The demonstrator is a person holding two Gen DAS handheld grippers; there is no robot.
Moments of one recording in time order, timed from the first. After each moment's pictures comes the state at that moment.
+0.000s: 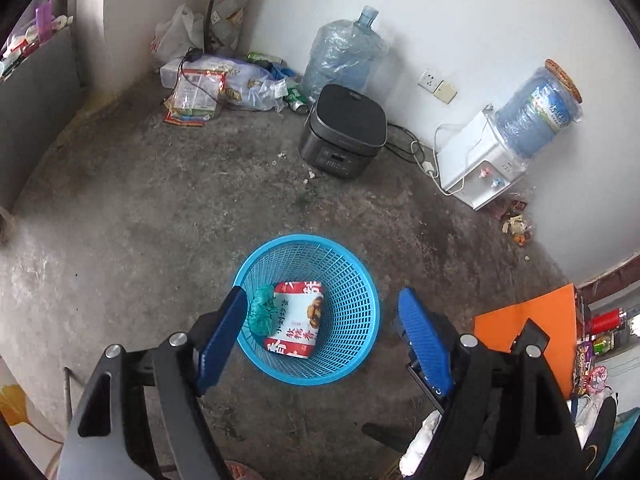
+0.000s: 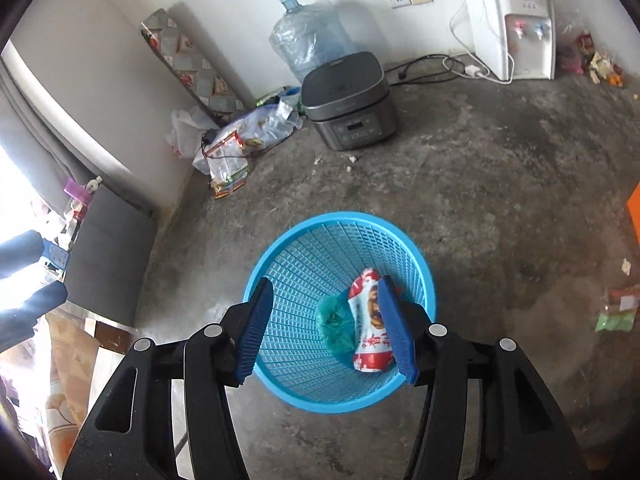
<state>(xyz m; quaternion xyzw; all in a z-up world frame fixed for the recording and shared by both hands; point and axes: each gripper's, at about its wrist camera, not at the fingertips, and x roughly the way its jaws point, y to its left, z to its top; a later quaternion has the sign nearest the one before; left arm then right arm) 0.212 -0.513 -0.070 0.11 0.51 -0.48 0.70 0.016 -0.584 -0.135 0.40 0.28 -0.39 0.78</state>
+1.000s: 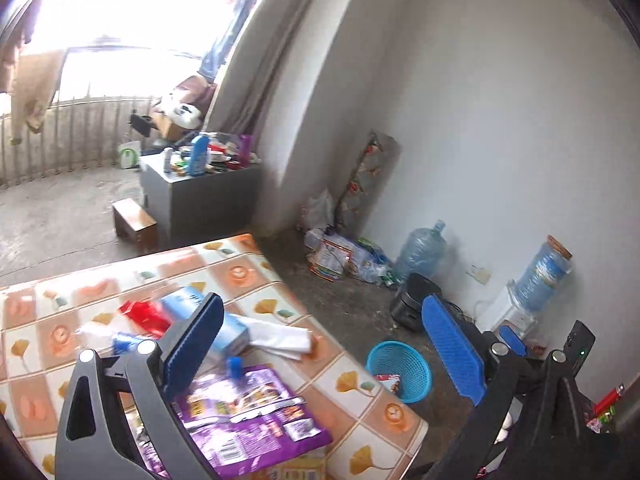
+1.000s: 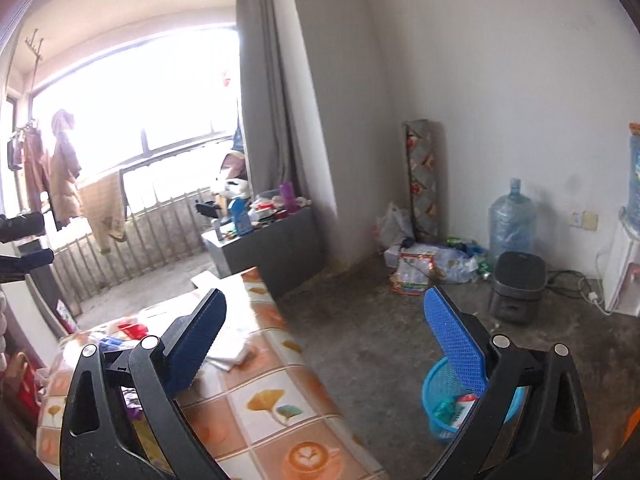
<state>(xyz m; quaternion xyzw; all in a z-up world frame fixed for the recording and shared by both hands) 0.152 0.026 0.150 -0.08 0.28 -0.33 0.90 0.032 -0.316 0.087 0.13 0.16 -0.12 0.97</state>
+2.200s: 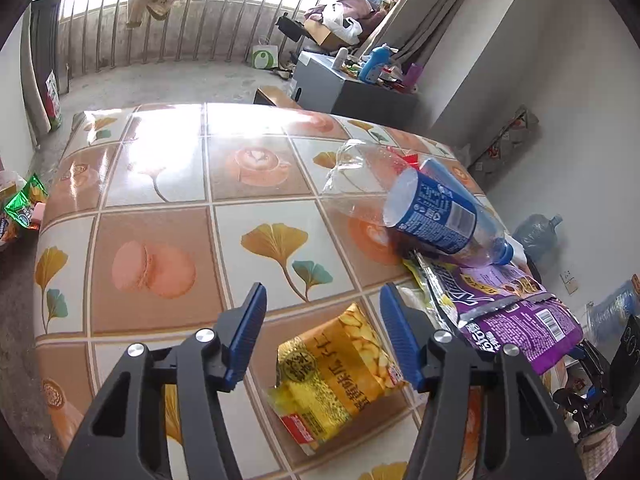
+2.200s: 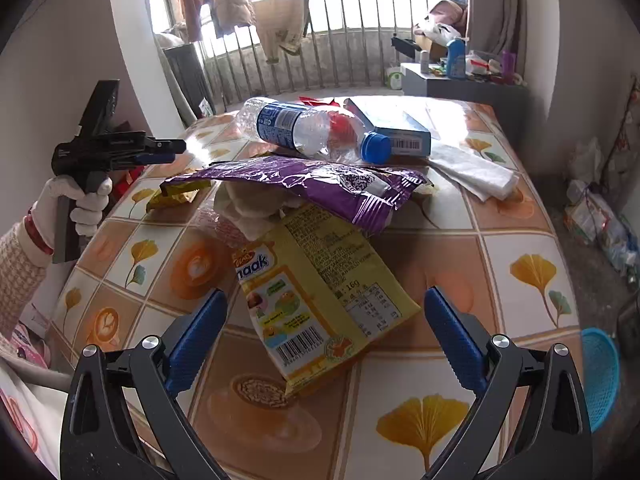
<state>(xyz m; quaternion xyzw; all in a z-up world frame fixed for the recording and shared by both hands) 0.205 0.216 -0.051 -0.13 0.44 -0.16 0.87 0.094 -0.153 -0.010 0.00 0.40 0.20 0.90</state>
